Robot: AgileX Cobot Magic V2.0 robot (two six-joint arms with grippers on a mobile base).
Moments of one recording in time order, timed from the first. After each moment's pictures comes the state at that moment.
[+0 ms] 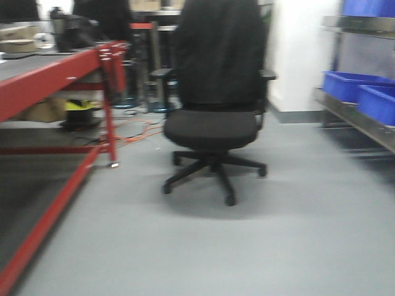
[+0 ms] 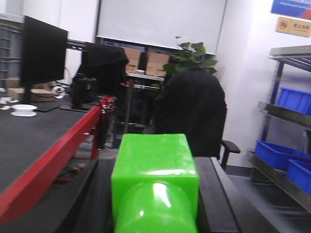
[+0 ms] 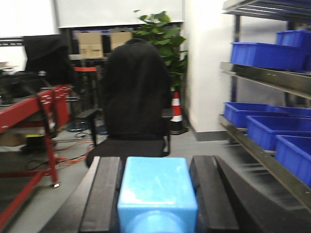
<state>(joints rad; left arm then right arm) 0.03 0.14 -0.37 -0.23 0.13 0.11 -0.02 0.04 -0.35 0.23 0.29 -0.12</state>
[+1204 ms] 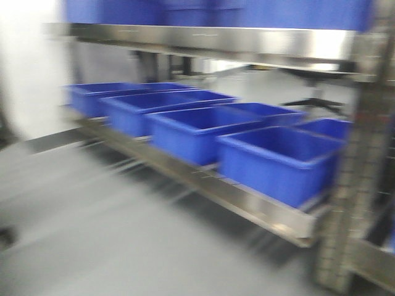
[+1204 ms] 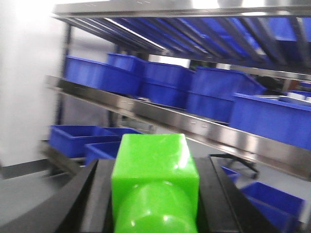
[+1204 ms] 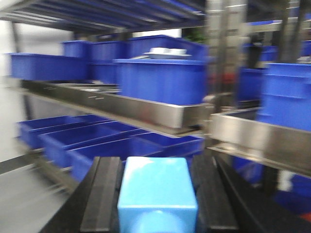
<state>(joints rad) 0.03 0.14 -0.37 -0.23 0.13 0.11 -0.02 0.04 -0.35 0.23 0.29 -0.12</state>
